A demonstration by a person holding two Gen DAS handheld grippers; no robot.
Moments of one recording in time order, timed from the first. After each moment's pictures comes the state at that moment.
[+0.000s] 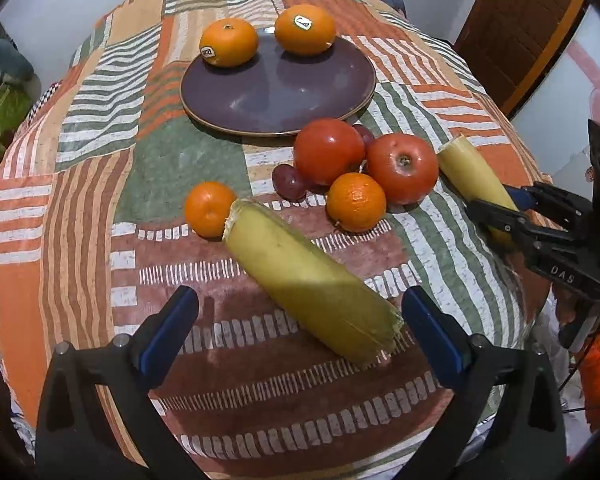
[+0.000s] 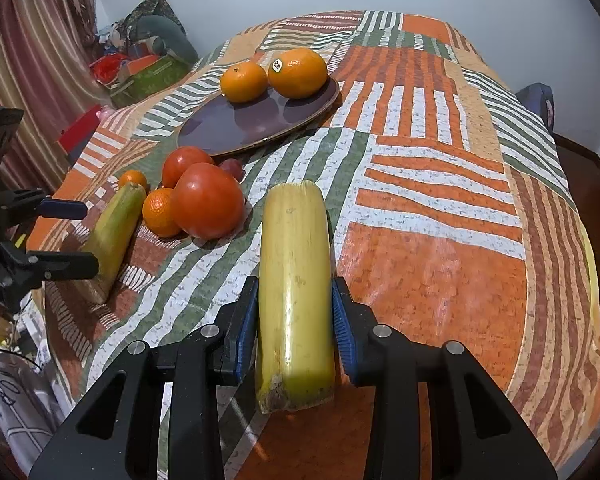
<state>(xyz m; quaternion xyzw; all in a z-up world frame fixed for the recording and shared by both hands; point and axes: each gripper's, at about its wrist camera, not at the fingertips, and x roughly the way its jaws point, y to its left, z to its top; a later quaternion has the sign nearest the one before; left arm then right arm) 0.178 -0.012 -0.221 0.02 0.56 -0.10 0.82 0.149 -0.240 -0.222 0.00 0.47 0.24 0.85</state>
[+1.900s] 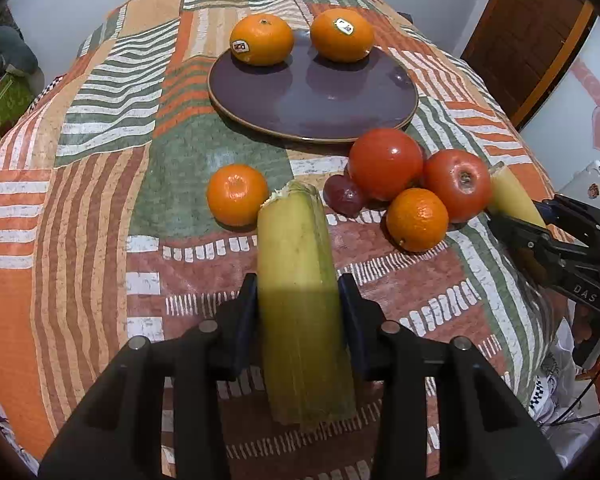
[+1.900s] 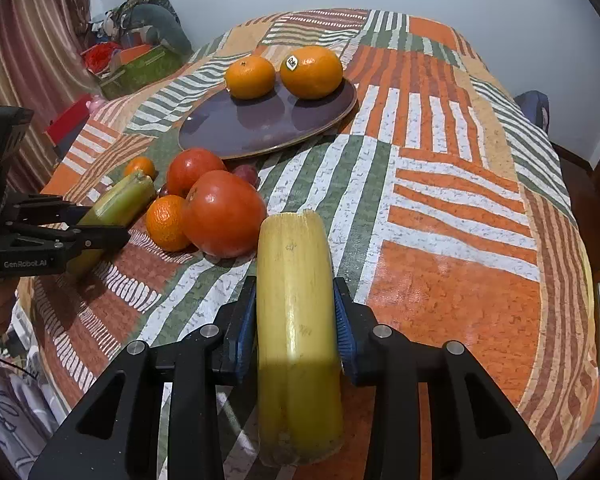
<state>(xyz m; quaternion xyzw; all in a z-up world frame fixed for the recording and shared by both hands) 0.190 0.022 -0.240 0.00 0.54 -0.09 0.84 0.153 -0.208 -0.218 -0.02 0.47 0.22 0.86</state>
